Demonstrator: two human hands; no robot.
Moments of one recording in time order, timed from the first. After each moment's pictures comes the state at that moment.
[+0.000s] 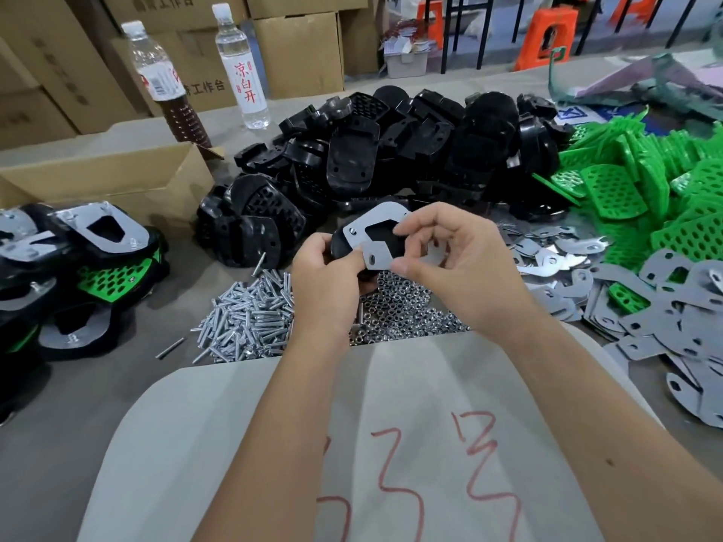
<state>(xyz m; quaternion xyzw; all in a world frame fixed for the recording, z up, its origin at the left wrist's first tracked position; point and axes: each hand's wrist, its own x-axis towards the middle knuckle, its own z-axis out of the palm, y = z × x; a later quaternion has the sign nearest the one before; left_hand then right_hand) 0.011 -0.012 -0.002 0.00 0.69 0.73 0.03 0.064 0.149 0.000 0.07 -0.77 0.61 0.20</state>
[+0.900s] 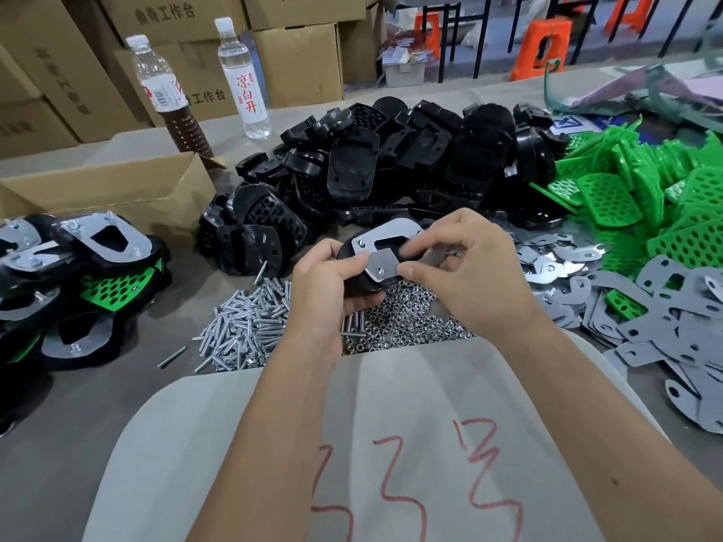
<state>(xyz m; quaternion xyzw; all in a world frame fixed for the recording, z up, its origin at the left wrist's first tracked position) 0.014 -0.021 0.010 0.02 0.63 0.76 0.12 0.071 0.141 0.017 -0.04 -0.81 0.55 0.21</state>
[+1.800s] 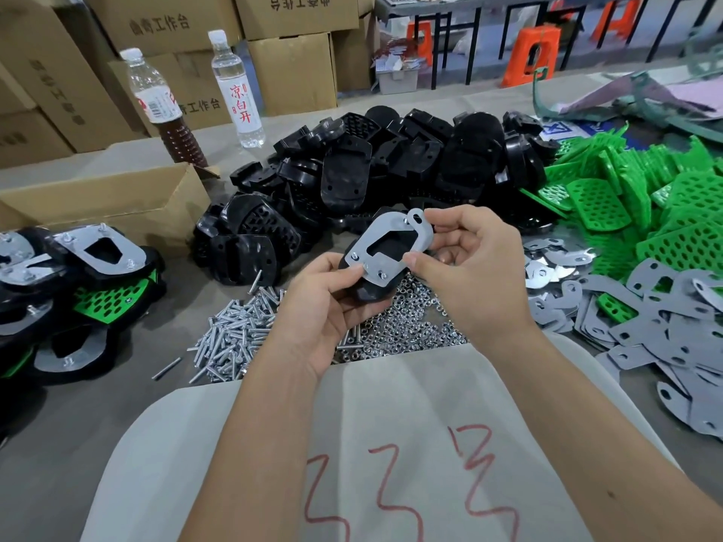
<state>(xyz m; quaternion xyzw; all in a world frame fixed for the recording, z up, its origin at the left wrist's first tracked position) 0.011 -0.029 0.012 0.03 0.55 0.80 0.24 0.068 0.136 0.017 -0.09 -0.74 0.59 0.32</state>
